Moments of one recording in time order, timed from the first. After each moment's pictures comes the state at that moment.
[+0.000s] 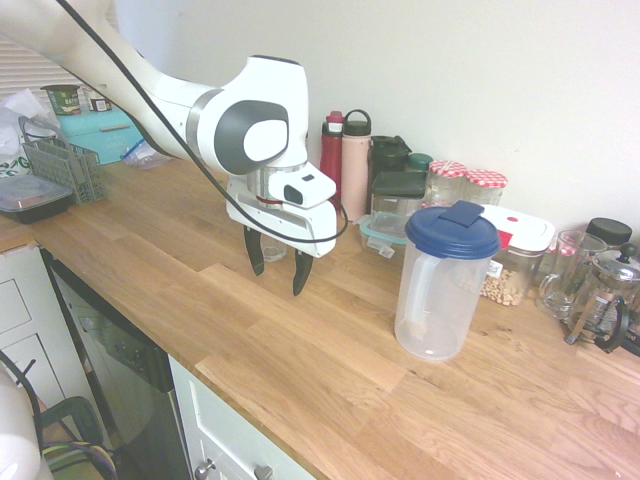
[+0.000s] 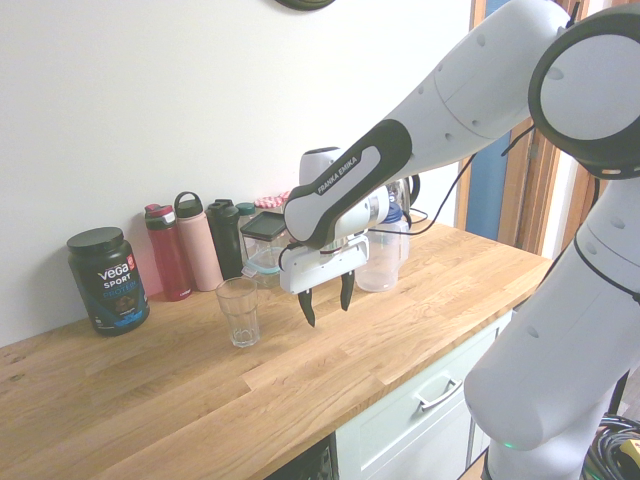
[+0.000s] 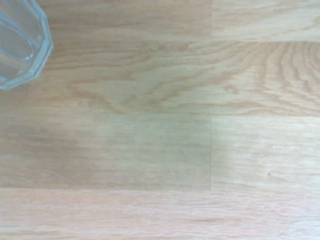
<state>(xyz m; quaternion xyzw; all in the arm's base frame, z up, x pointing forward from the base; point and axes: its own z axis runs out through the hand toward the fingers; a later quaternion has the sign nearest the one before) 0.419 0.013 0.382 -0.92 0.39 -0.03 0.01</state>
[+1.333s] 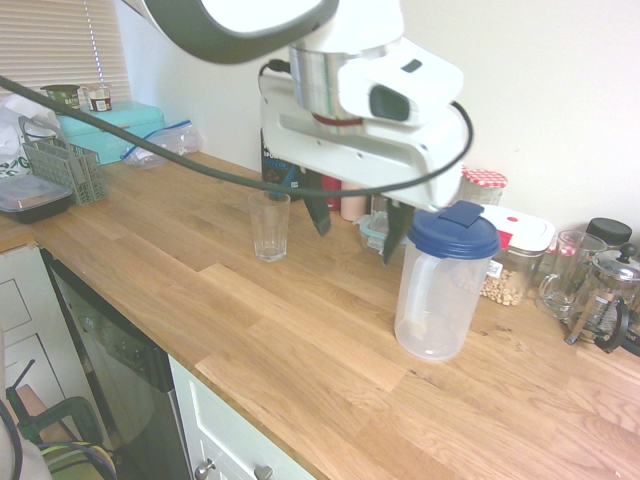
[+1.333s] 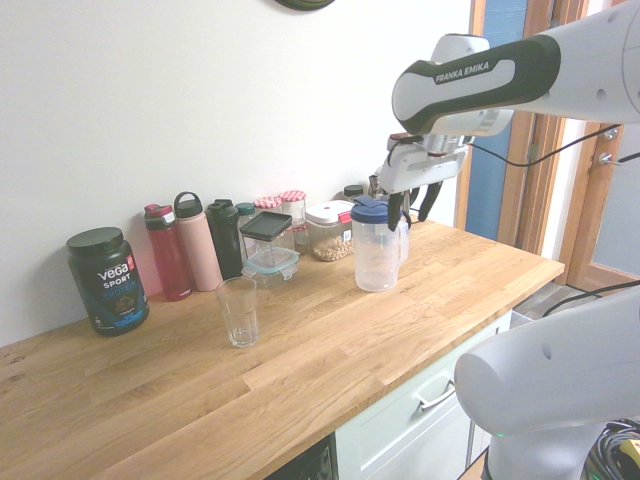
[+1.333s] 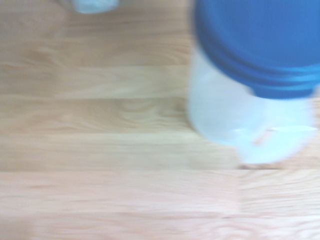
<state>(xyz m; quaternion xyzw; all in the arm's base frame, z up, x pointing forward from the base) 0.299 -0.183 0.535 -0.90 0.40 -0.15 0.06</state>
